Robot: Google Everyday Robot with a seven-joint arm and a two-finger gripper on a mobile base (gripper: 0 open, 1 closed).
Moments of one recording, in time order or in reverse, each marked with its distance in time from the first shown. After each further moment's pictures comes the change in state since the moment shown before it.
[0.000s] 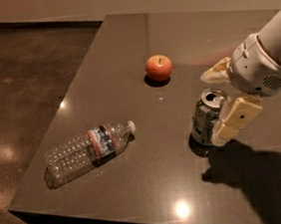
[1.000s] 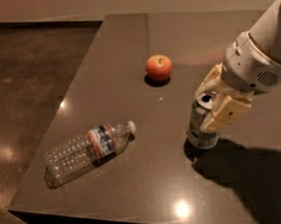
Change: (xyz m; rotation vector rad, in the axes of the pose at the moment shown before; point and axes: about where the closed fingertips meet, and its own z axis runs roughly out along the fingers) arm -0.011 0.007 0.001 -0.060 0.008 -0.014
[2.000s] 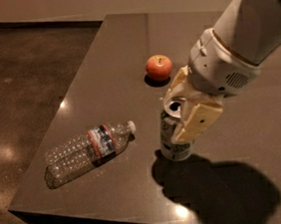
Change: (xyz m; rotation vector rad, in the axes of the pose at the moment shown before) arm -0.069 0.034 0.009 -0.058 -0.030 -0.129
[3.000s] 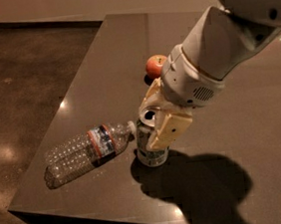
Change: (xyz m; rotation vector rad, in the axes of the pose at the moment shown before) arm -0.028 -0.005 0.040 -0.019 -0.059 -0.050
